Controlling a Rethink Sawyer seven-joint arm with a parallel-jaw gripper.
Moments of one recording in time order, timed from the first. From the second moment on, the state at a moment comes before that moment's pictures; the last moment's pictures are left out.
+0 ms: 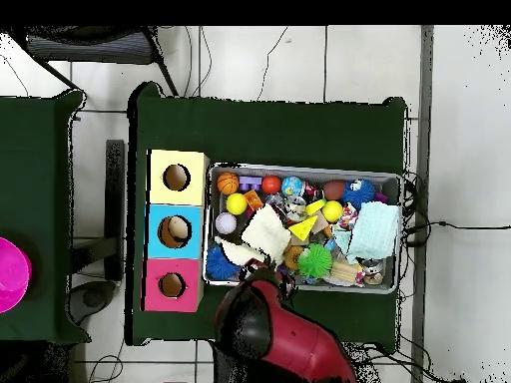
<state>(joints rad) -0.15 -0.86 -0.21 2.16 0.12 0.02 1.79</state>
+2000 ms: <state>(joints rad) -0.66 -0.91 0.17 2.00 -0.24 0.05 1.79</state>
